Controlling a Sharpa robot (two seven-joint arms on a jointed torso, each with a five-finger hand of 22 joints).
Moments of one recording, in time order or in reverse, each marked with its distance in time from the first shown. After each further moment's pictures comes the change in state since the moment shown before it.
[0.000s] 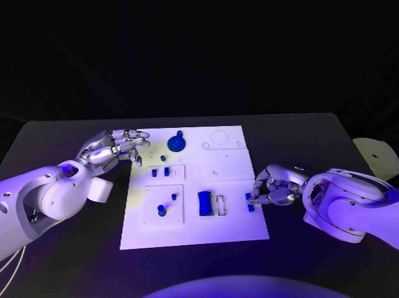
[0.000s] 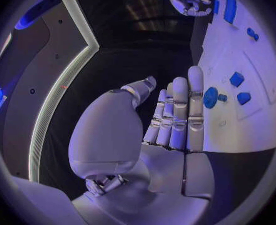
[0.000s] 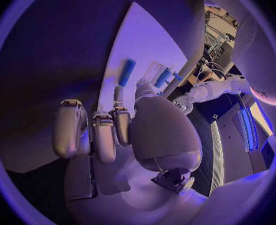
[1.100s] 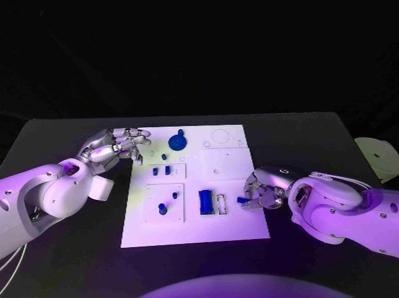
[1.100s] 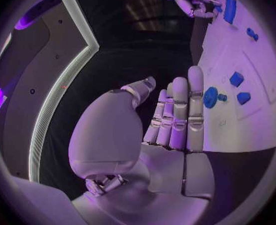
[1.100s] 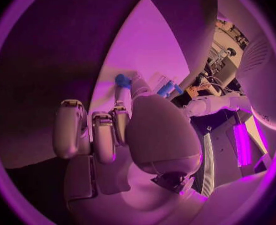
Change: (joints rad) left arm 0.000 -0.003 0.000 0.002 0.000 0.000 0.000; left_hand -0.004 0.004 -0.007 0.007 0.000 -0.004 0.004 0.000 -0.002 0.000 0.000 0.000 0.001 0.000 0.000 0.000 0.002 0.000 0.000 0.000 0.000 0.000; right arm -0.045 0.102 0.010 -0.051 -0.150 0.007 -0.023; right_hand 0.144 -0.062 0.092 -0.083 -0.029 0.037 -0.019 -0.048 0.180 -0.005 -0.017 -0.007 0.007 -0.004 -0.004 0.000 0.001 0.000 0.004 -0.004 0.000 0.000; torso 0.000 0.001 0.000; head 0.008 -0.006
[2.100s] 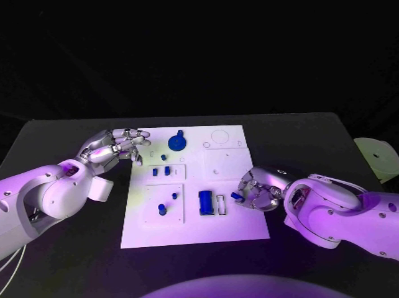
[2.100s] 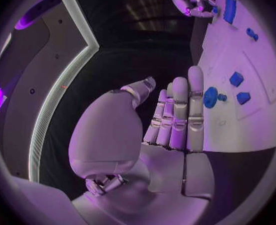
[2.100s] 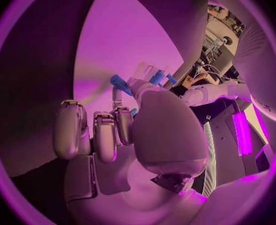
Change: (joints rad) left arm 0.000 0.001 0.000 0.000 0.000 0.000 -0.001; left_hand -0.004 0.004 0.003 0.003 0.000 0.000 0.000 0.000 0.000 -0.004 0.004 0.000 0.000 0.000 0.000 0.000 0.000 0.000 0.000 0.000 0.000 0.001; right arm 0.012 0.013 -0.009 0.045 0.116 -0.102 -0.006; right_hand -0.105 -0.083 0.391 0.060 0.105 0.002 0.005 0.021 -0.164 0.013 -0.012 0.003 -0.007 -0.005 -0.005 0.000 0.000 0.000 0.004 -0.004 0.004 0.000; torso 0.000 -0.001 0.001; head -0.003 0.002
